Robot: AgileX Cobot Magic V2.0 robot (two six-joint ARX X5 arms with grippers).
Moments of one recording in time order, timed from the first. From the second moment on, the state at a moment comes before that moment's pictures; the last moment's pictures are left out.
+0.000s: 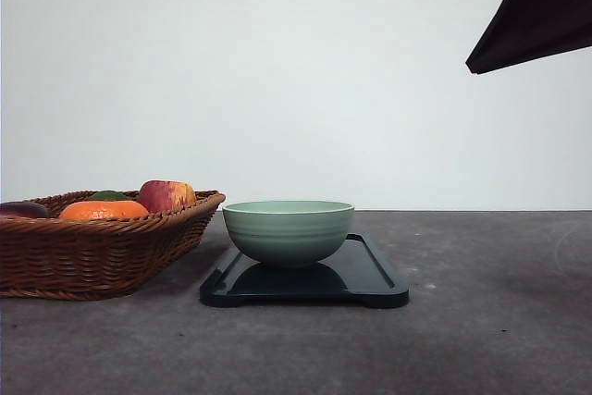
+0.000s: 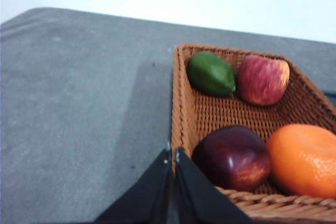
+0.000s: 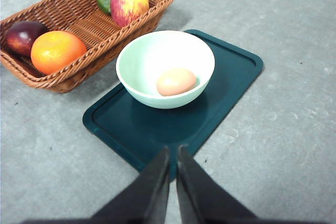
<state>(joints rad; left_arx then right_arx) 0.02 0.00 0.03 -0.18 0.02 -0.11 0.51 0.80 0.59 -0.26 -0.18 0.00</state>
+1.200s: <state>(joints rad) -0.01 0.00 0.03 -0.18 0.02 -0.12 0.43 0.73 0.59 -0.24 -0.10 -0.08</state>
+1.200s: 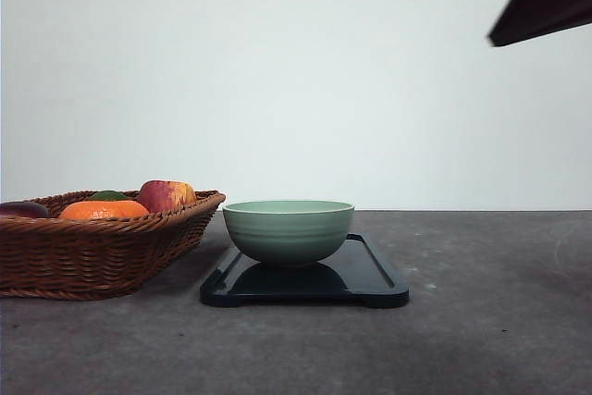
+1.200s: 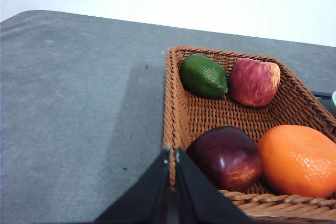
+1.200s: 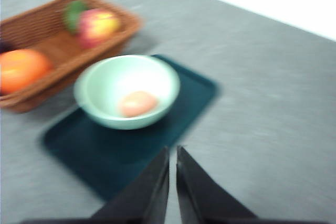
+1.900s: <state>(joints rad) -0.01 0.00 0.03 -0.18 0.02 -0.12 -0.03 0.09 0.11 -0.08 -0.13 -0.05</state>
